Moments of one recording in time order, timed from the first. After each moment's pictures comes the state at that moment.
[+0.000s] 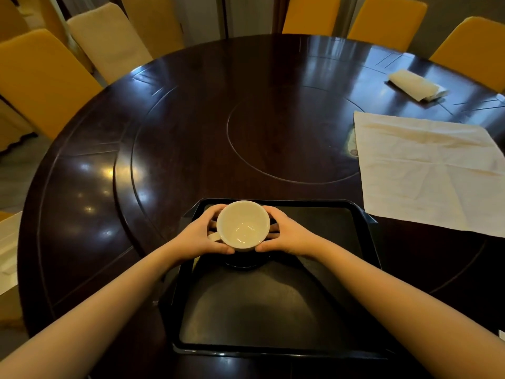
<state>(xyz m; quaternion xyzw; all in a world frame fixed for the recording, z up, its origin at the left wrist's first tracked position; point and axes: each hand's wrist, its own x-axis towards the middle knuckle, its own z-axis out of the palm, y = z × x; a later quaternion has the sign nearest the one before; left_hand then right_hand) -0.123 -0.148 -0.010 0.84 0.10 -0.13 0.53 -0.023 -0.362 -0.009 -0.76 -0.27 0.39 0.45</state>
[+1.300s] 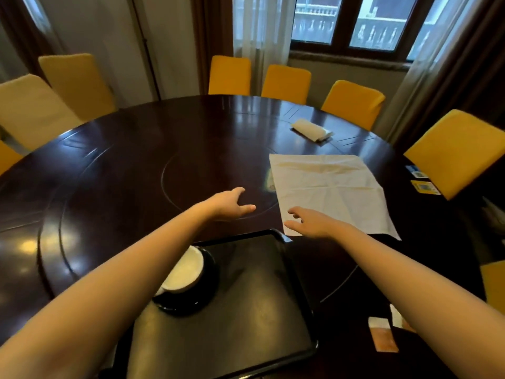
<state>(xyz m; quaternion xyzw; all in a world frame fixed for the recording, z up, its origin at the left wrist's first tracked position) 0.019 -0.303 0.131 0.96 -0.02 -0.17 0.22 0.035 -0.526 0.098 -0.95 -0.15 0.21 0.18</state>
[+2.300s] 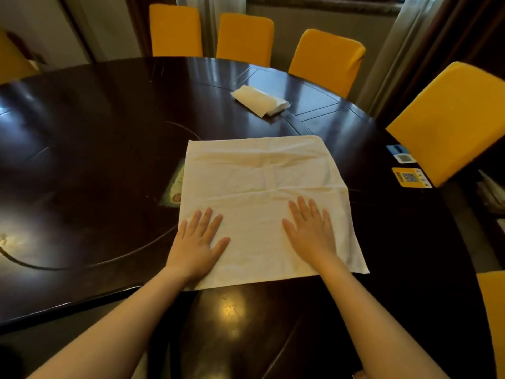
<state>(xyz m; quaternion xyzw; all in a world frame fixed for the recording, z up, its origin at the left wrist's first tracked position) 0.181 -0.474 -0.092 0.99 -0.05 -0.09 0.09 0.229 -0.744 -0.095 -0.99 -0.06 0.04 0.09</state>
